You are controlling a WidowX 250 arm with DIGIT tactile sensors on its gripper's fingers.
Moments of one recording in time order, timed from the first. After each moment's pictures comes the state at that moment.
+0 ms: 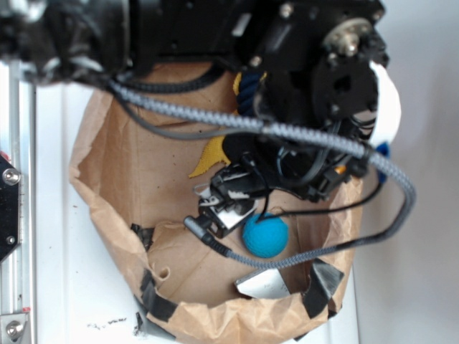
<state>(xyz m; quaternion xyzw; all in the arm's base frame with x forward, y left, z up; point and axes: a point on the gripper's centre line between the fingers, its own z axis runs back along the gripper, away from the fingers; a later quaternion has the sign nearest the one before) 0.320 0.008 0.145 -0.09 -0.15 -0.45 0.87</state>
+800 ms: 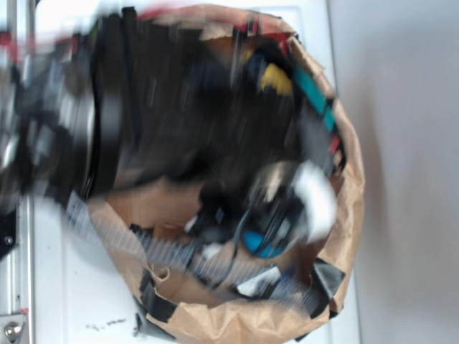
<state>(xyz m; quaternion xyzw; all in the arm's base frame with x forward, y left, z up) 0.307 -0.034 0.094 0.02 -0.14 -0.48 0.87</state>
